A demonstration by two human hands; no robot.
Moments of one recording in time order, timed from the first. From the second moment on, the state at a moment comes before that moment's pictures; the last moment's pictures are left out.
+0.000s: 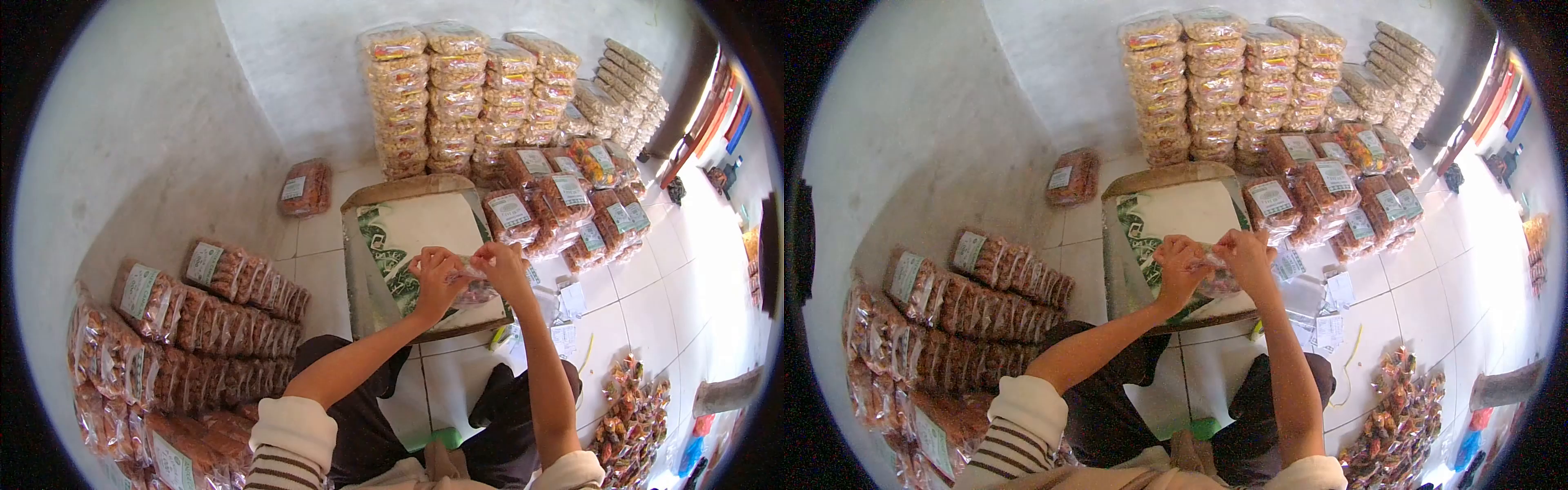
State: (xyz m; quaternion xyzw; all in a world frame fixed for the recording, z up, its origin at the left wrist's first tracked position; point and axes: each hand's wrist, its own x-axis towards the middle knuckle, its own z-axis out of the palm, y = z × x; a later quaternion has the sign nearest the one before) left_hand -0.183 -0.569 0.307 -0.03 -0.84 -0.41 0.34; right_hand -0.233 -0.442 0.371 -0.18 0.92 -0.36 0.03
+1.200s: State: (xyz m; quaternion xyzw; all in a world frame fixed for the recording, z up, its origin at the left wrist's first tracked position) left_hand -0.177 -0.577 0.323 -0.09 -0.86 -0.37 0.35; right_hand -0.209 -0.423 0.360 -0.43 0.84 -0.17 -0.27
